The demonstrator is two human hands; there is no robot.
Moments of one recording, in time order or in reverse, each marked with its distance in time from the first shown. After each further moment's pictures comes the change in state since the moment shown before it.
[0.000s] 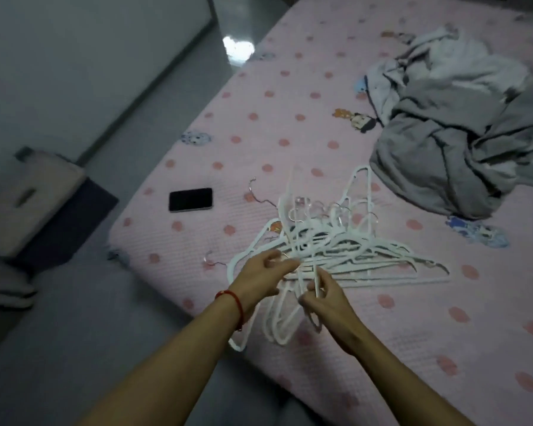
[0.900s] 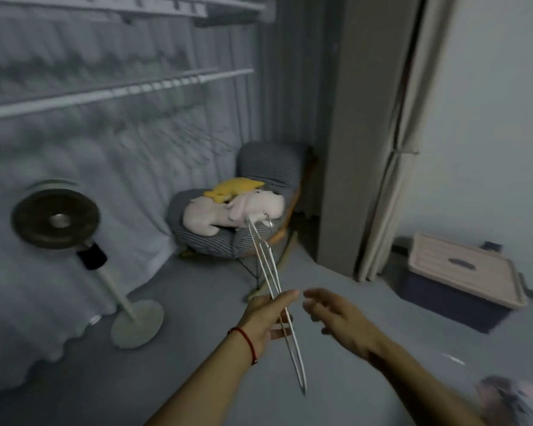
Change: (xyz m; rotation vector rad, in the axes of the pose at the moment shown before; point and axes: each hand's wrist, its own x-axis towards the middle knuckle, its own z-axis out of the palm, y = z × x) left_hand -0.529 -0.417 -0.302 -1.292 1.341 0.222; right_hand -0.354 -0.022 0.622 -1.097 -1.468 -0.736
